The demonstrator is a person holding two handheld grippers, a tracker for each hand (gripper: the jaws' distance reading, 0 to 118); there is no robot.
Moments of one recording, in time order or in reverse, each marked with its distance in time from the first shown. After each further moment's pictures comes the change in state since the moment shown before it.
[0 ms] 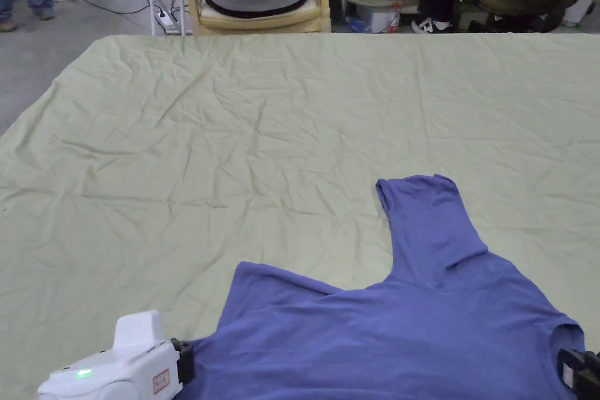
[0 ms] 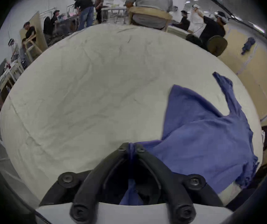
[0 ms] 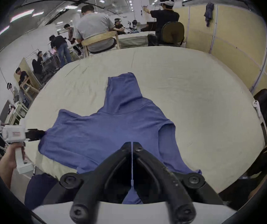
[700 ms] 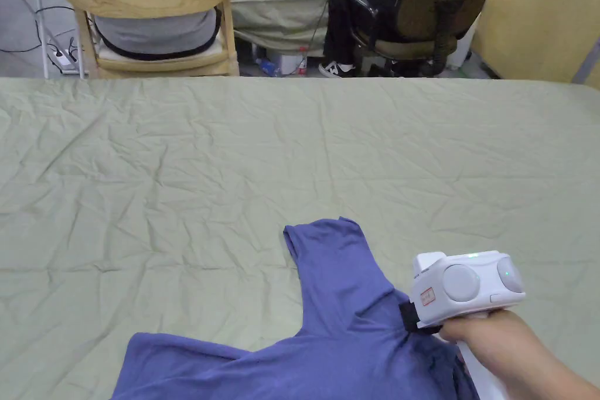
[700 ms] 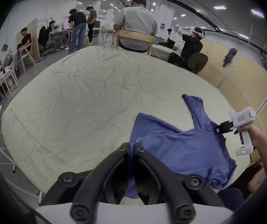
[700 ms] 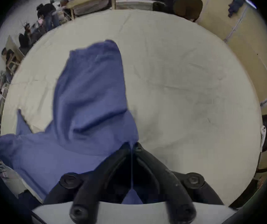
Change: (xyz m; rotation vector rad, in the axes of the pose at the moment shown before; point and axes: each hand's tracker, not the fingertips) left arm 0.060 0.112 -0.038 0.161 -0.113 0.020; right arm 0.025 0.109 -0.167 -0.302 -0.086 0.045
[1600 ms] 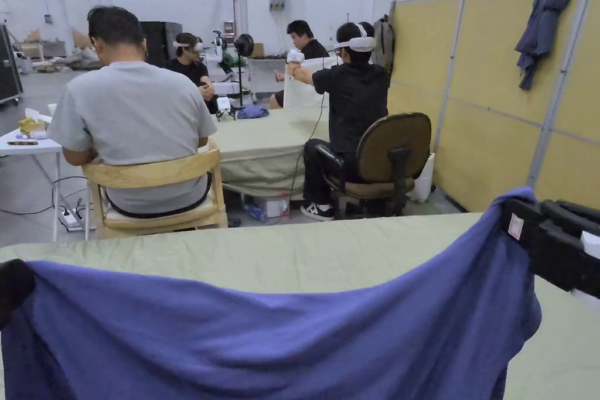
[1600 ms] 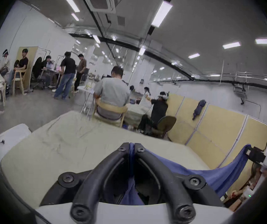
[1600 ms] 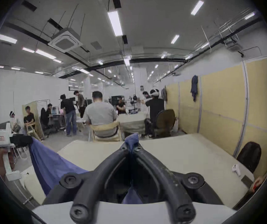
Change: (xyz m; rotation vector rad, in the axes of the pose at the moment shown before) left arm 0.115 0.353 0.007 0.582 -0.234 0.044; right arm 0.030 -0.108 0.444 1.103 0.030 -0.070
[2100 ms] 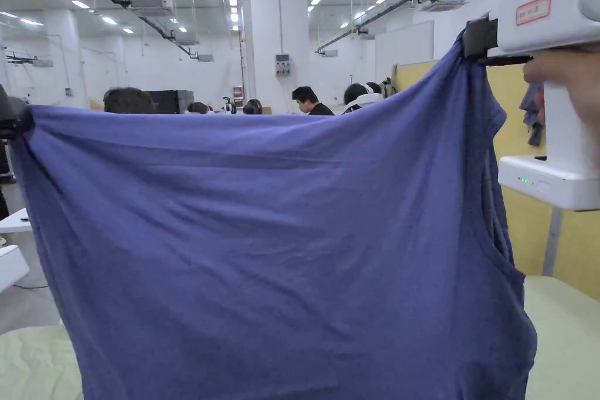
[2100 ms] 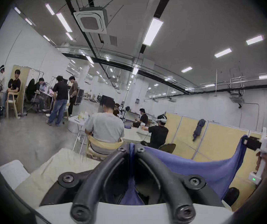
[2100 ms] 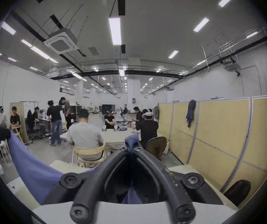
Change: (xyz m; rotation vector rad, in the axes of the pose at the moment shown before) left arm 0.036 0.248 0.153 0.177 -0.021 -0.072; right arm 0.000 0.247 -0.172 0.097 -0.145 0.086
